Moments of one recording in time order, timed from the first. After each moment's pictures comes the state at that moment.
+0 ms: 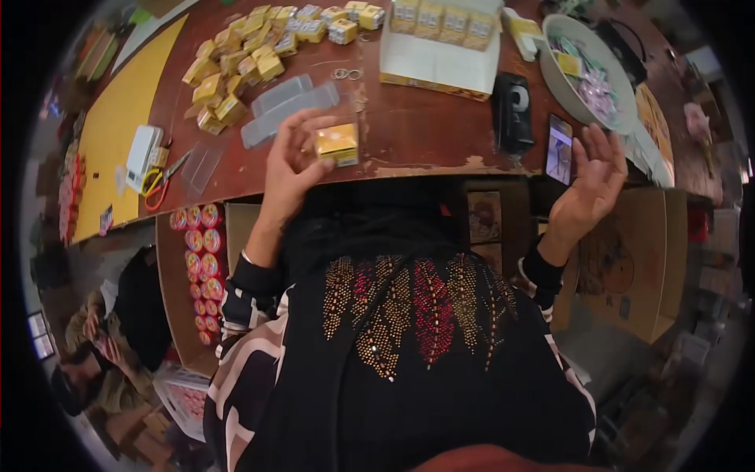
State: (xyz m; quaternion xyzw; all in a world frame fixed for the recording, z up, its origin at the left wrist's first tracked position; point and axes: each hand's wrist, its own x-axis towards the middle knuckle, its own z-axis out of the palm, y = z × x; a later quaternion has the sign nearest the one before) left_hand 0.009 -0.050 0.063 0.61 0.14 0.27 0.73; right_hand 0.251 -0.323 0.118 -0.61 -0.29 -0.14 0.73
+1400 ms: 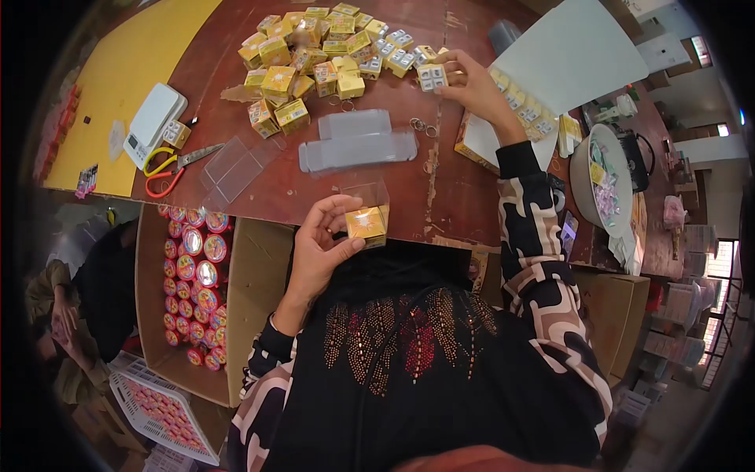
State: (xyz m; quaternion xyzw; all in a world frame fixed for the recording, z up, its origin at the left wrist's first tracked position) left_hand -0.065 -0.033 0.039 0.44 0.23 0.32 0.80; right_hand 0.310 0.027 0.088 -0.67 -0.58 0.28 0.38
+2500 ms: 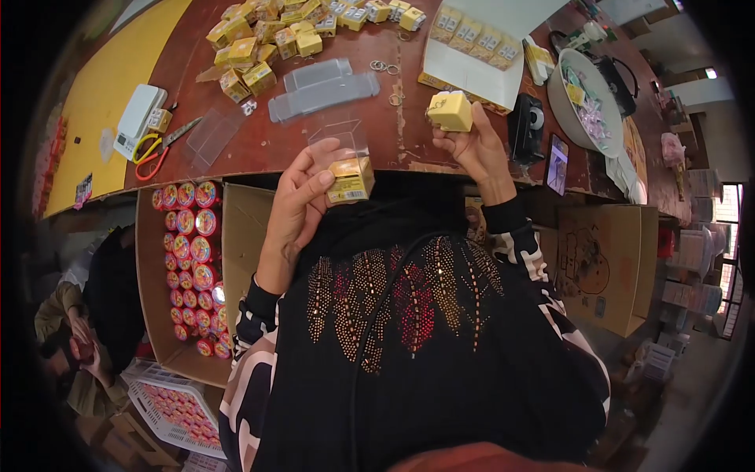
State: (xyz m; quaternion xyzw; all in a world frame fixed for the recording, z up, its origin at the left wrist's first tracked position) left_hand -0.071 -0.054 0.062 0.33 0.16 0.23 0.90; right_hand 0.217 -0.182 0.050 -0.31 -0.25 0.56 0.73
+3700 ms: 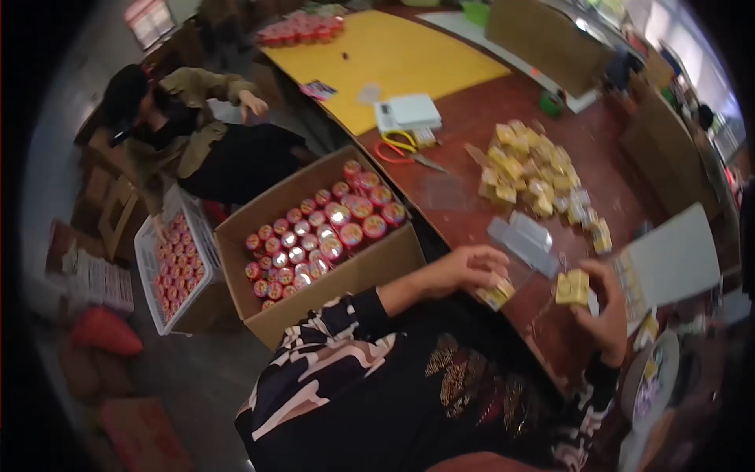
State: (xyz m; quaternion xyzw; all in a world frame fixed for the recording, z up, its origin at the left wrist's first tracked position) left_hand -0.103 -0.024 0.063 0.44 0.18 0.29 0.83; right_hand 0.185 -0.104 0.199 -0.52 -0.68 0.37 0.36
